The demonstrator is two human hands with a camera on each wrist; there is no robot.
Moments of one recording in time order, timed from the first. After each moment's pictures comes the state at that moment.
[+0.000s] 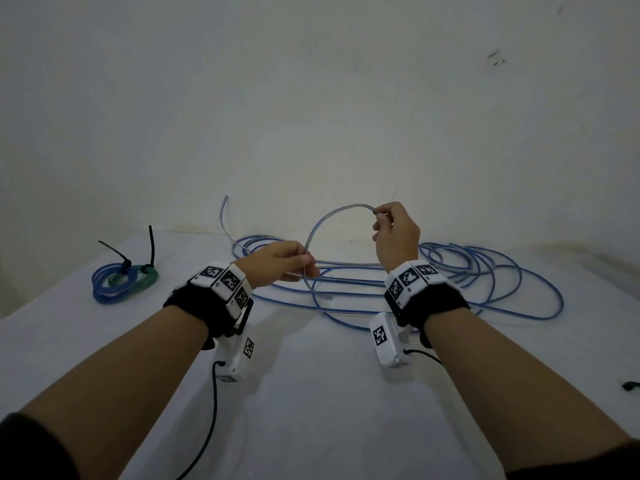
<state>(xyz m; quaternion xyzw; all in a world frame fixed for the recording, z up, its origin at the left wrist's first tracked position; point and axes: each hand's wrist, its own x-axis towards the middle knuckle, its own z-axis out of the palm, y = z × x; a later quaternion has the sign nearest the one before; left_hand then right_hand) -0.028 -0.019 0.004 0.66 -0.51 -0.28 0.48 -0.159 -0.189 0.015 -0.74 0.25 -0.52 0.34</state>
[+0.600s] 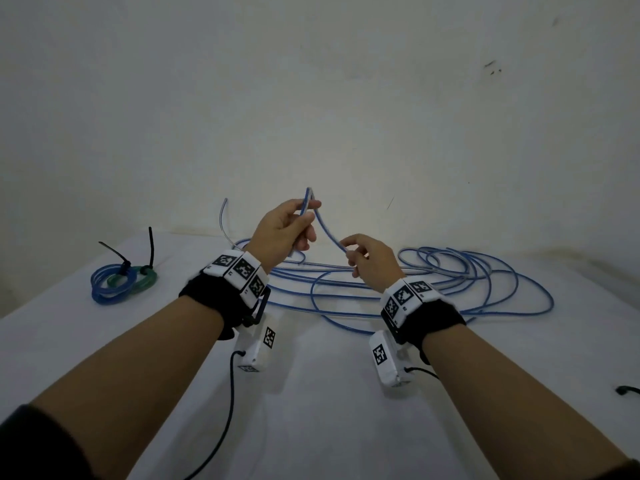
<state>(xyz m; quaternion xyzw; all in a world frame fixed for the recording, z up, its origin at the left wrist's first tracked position) -0.046 -0.033 0.036 0.57 -0.48 -0.13 0.66 -0.165 -0.170 0.000 -0.84 0.23 -0.31 0.37</state>
